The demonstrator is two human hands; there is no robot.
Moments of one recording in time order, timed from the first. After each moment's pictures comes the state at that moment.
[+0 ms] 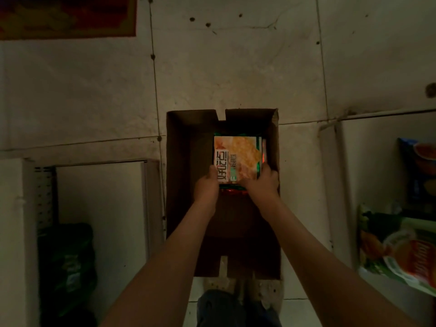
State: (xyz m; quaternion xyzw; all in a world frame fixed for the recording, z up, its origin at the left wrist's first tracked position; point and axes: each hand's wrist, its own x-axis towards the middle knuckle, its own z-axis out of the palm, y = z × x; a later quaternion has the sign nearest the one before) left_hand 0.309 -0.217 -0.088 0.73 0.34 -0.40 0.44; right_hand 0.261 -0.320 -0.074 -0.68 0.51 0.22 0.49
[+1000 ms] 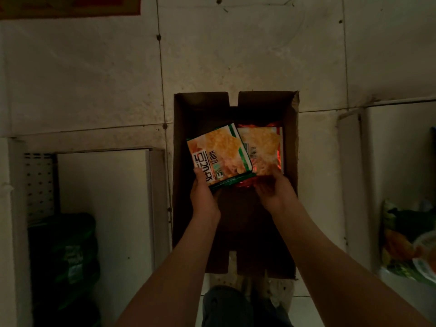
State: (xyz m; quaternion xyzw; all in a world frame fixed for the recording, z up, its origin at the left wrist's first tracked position) left_hand 0.284 -0.180 -0.114 0.55 0.48 -0.25 0.64; right_hand 0.246 -0.310 -0.122 -0.12 0.67 0.03 0.73
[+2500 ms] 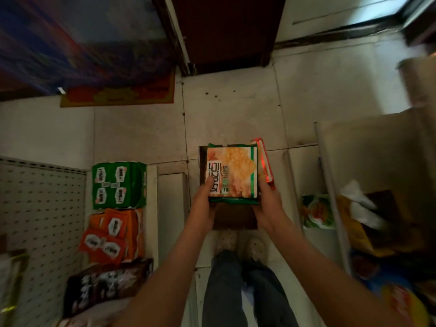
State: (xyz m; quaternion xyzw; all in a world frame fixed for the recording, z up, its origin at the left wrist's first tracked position) left_hand 0.242 -0.165 0.289 0.56 0.28 -0.39 0.68; right_hand 0.183 -0.294 0.270 -0.29 0.53 -0.03 0.80
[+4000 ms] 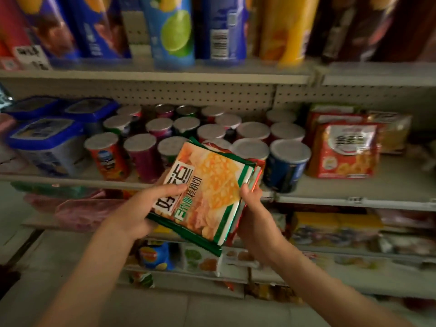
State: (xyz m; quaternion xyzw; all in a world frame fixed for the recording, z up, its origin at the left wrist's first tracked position) left_hand -0.216 -0.230 0.775 0.43 -0.43 -0.74 0.30; right_hand -0.399 -0.174 0.713 -0.31 0.37 -0.60 0.64
